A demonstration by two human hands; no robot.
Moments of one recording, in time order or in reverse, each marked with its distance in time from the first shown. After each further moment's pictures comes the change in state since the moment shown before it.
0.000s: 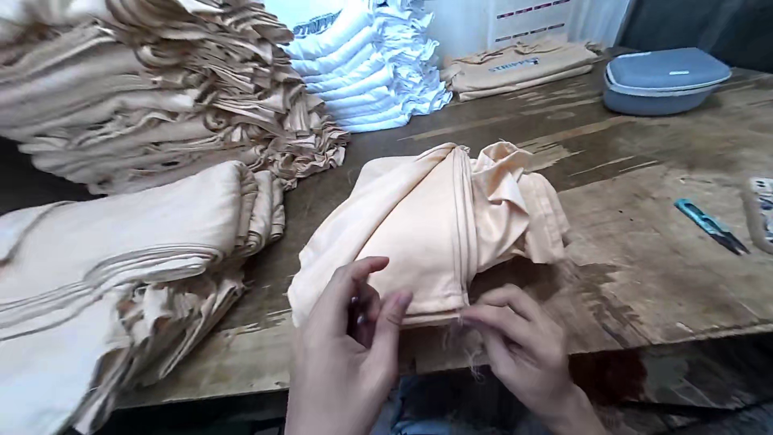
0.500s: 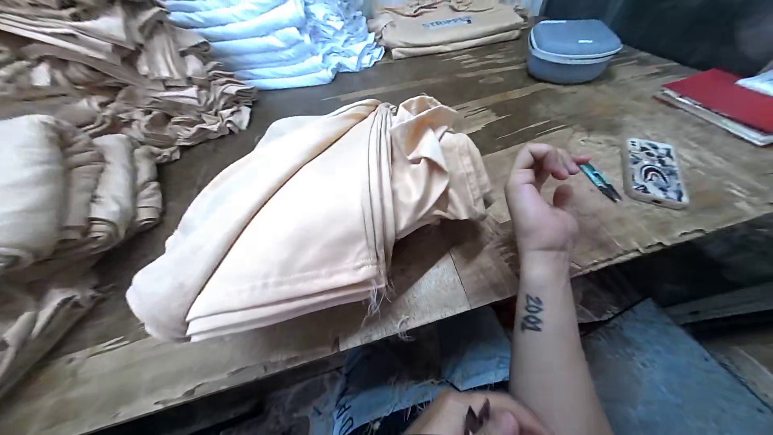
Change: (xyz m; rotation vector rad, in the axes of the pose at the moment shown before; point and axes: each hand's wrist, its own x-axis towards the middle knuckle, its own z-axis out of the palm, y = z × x) left_hand -0.101 0.046 0.091 -1.185 -1.161 -0.263; right_hand 0.101 0.026 -0.071 2.126 0.815 0.209
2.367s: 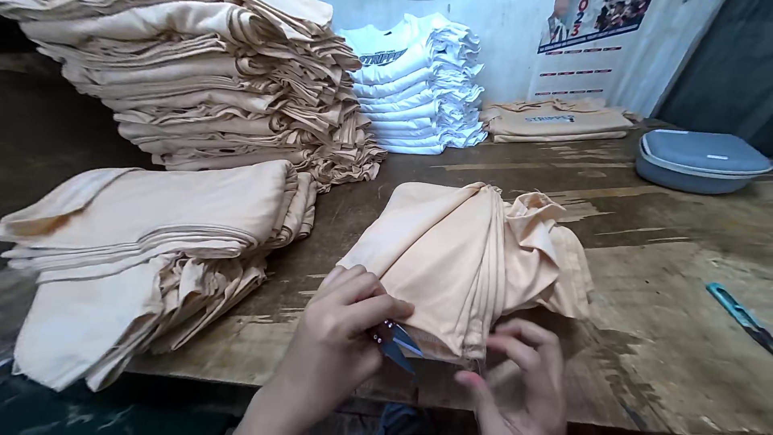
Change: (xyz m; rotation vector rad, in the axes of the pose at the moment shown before) left_hand -0.063 0.114 -0.144 1.604 0.887 0.513; right_hand -0.104 0.029 -0.069 -2.221 -0.830 -0.251
